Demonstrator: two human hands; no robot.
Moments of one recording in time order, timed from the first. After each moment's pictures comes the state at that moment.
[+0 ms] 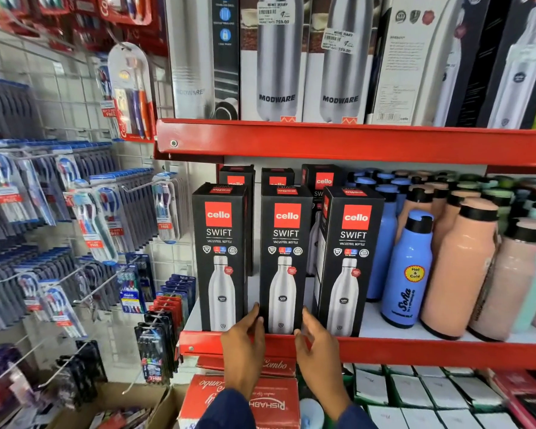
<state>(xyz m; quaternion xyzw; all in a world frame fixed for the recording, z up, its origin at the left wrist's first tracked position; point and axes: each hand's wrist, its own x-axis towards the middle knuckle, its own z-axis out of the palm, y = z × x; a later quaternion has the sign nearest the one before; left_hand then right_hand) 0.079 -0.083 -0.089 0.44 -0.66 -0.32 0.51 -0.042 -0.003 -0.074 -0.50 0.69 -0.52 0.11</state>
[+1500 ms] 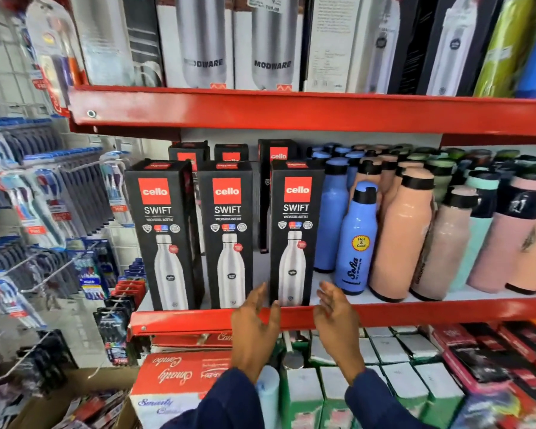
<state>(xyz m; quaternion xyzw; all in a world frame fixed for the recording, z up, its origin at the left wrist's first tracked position) -0.001 -0.014 -0.071 0.38 -0.72 -0.33 0.48 -0.149 0.047 -0.078 -0.40 0.67 -0.62 0.11</state>
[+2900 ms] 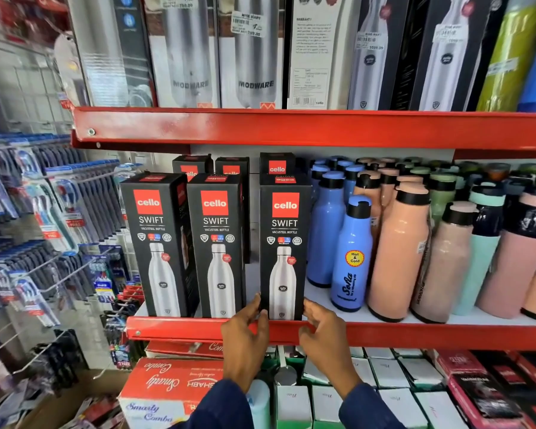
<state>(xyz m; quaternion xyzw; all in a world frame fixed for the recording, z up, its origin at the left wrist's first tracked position) -0.018 -0.009 -0.073 0.43 -0.68 -0.32 0.50 -0.161 0.051 -0.067 -0.49 0.69 -0.51 0.15</state>
